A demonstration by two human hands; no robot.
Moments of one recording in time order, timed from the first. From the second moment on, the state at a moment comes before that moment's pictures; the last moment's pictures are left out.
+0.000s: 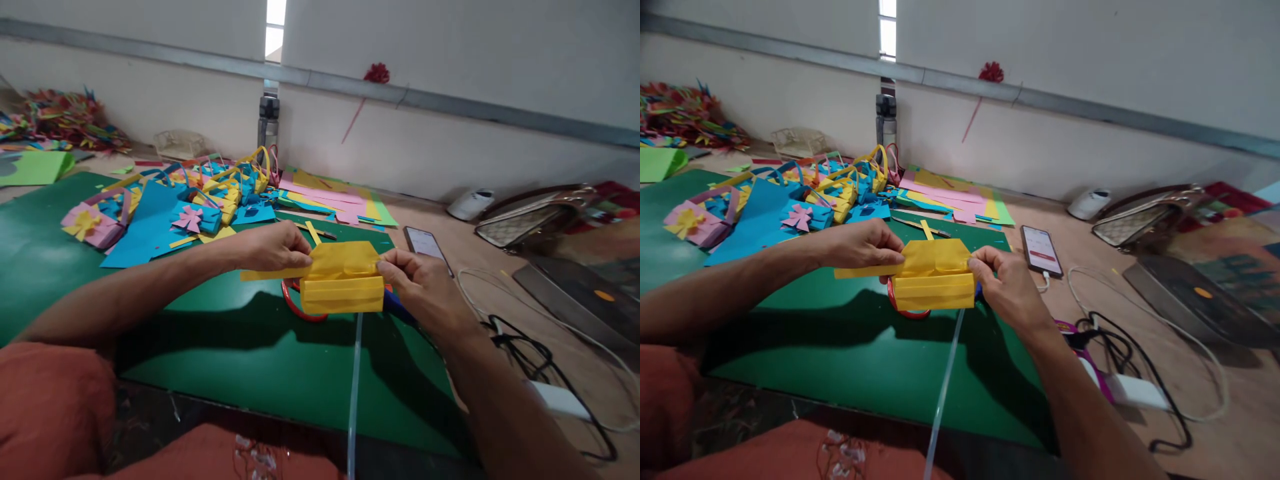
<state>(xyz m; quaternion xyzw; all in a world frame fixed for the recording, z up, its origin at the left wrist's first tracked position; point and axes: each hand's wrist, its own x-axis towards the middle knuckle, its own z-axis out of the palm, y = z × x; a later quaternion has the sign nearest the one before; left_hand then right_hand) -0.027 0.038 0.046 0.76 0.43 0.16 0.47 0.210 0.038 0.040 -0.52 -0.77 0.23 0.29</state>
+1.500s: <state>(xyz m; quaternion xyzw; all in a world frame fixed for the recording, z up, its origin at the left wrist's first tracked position) 0.030 0.026 0.040 0.86 0.41 0.22 0.22 0.192 0.007 0.017 -0.43 -0.86 -0.03 0.28</state>
